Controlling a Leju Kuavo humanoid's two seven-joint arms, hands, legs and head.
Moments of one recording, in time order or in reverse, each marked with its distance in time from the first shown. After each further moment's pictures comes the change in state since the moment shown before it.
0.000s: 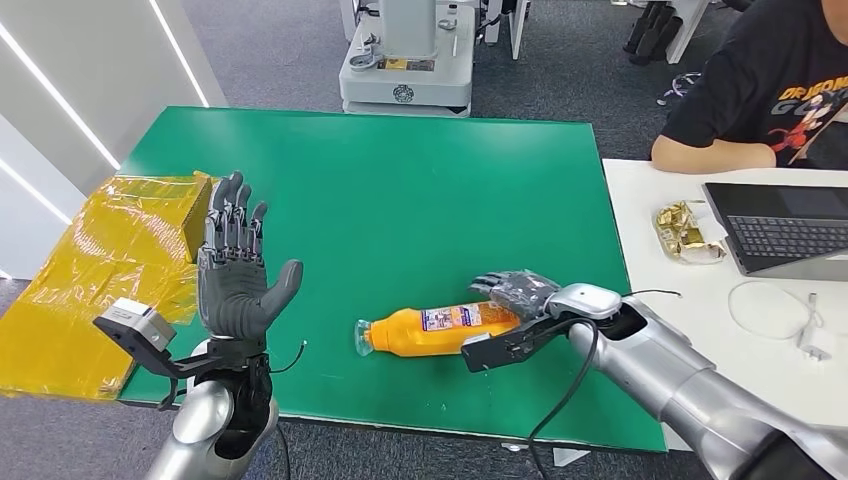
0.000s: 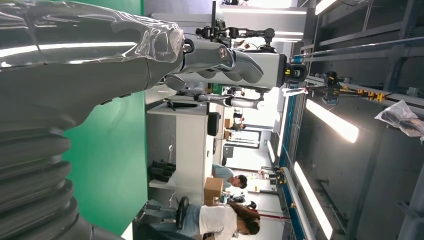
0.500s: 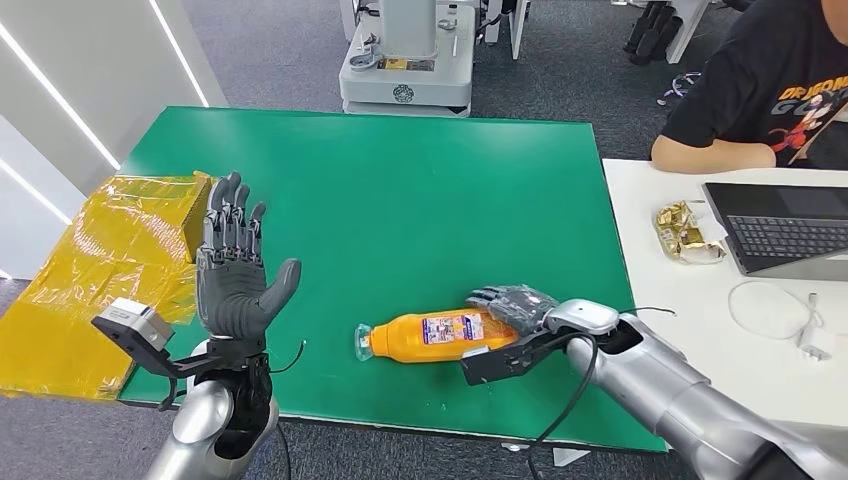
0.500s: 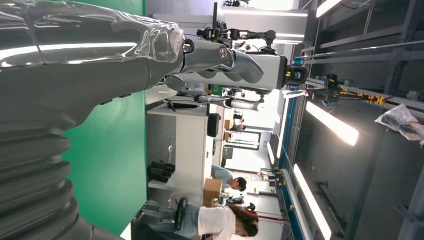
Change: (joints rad) left arm 0.000 0.000 0.000 0.000 0.011 0.010 -0.003; right arm 0.053 0.006 0.002 0.032 -0.021 -0.052 -0.029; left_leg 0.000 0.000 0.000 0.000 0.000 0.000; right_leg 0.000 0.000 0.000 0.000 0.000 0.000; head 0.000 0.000
